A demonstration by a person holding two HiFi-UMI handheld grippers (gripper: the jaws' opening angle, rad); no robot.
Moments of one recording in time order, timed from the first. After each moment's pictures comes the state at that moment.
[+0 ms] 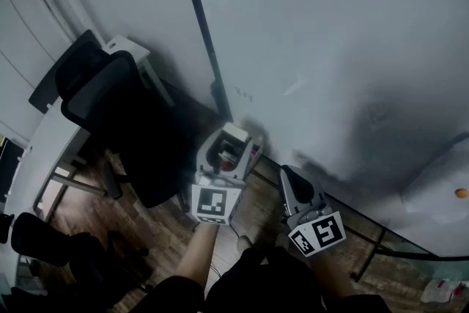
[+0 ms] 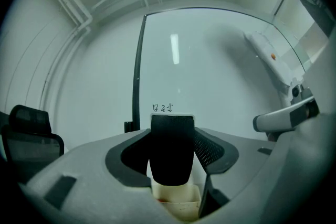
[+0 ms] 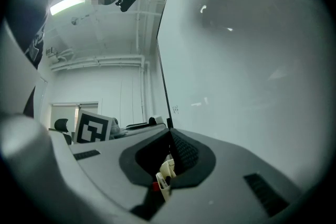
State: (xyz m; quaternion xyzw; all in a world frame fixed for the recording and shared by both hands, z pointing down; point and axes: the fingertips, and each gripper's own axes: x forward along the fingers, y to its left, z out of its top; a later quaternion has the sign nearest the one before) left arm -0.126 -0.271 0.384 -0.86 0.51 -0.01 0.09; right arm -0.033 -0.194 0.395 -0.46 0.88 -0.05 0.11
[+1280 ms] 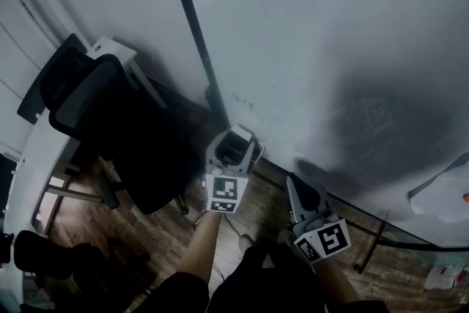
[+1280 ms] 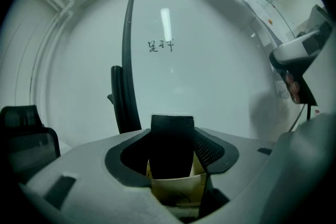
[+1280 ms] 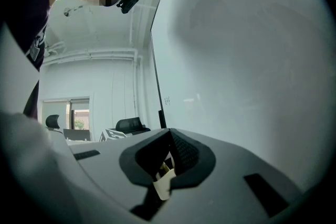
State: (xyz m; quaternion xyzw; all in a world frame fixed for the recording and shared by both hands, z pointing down) left arm -0.123 -0.333 0.488 -0.87 0.48 -0.13 0.06; right arm -0.028 -0.208 0.417 -0.50 0.86 -0.08 0.08
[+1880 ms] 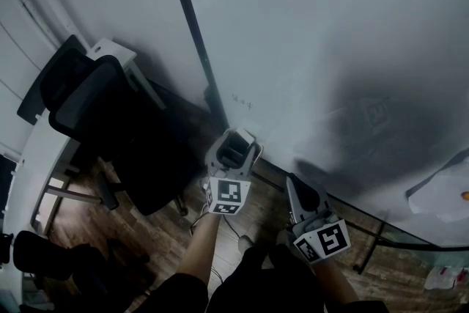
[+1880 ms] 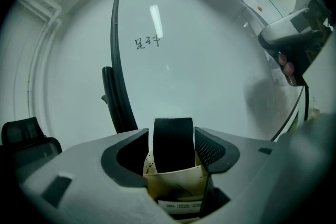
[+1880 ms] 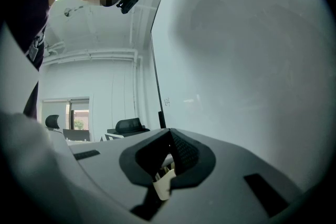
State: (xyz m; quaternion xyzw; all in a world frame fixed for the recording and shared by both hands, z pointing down) left arm -0.119 -0.327 0.506 -0.86 0.47 -0.17 0.09; right arm -0.026 -0.205 0.416 -0.50 0.86 -0.07 0.08
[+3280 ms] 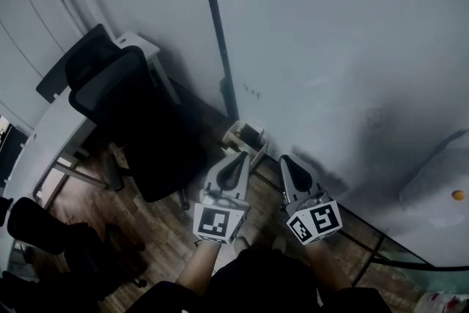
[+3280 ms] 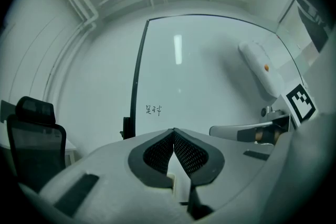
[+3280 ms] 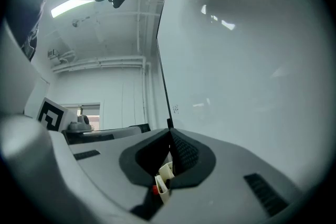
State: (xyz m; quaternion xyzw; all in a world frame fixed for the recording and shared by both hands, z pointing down) left arm -0.120 -0.212 0.385 -0.86 0.51 0.01 0.05; right arm -0.037 -0.211 0.397 -0.45 0.88 -0.05 0.12
